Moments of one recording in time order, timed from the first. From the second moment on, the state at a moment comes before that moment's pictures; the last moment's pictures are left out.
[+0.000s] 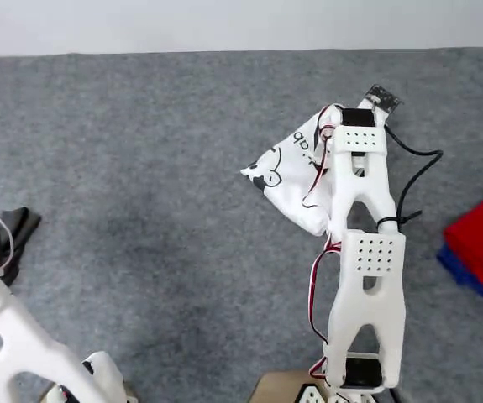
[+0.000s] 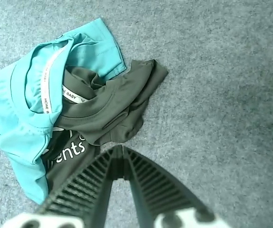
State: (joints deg) left arm -44.3 -34.5 10.4 94.7 -23.6; right arm -1.5 59.8 -54.6 82.8 -37.2
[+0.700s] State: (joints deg) left arm -44.3 -34.5 10.4 95.4 -23.6; right arm 3.7 45.4 -53.7 99.2 -23.6
